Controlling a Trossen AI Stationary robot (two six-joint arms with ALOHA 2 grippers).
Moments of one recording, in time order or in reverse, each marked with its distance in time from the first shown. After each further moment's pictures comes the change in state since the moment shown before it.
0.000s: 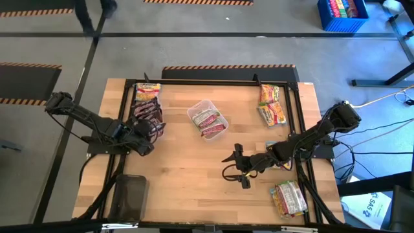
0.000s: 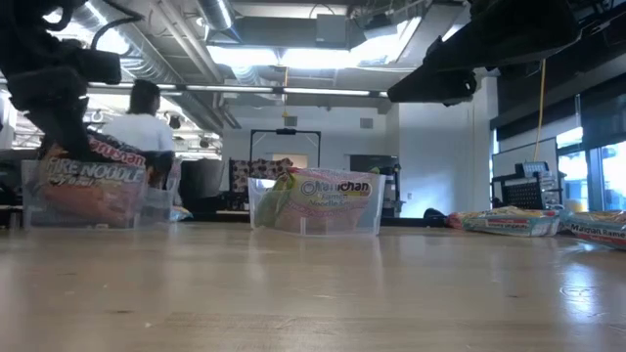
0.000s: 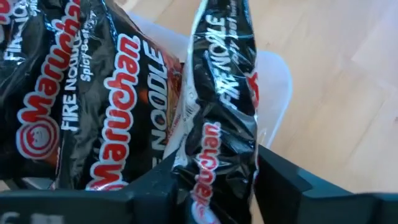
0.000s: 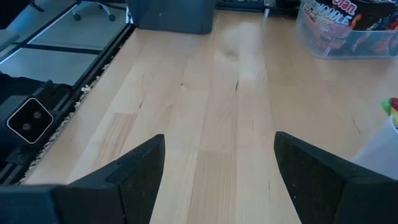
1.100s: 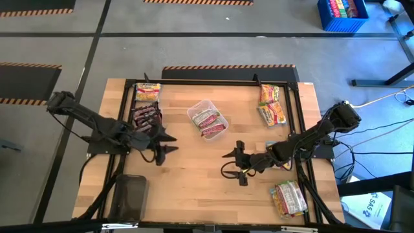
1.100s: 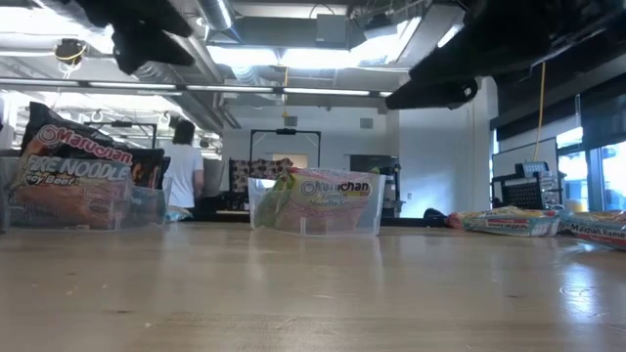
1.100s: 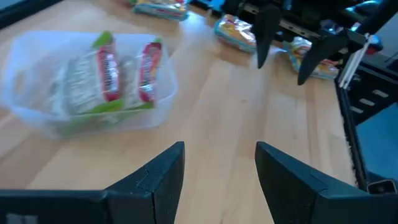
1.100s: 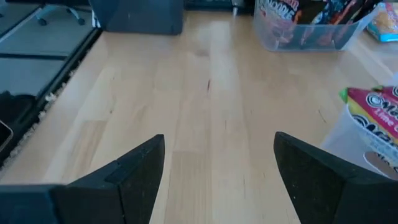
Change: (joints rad) left arm -0.015 0.110 0.130 0.739 0.037 0.375; right arm 0.000 0.000 0.002 -0.018 0.110 0.043
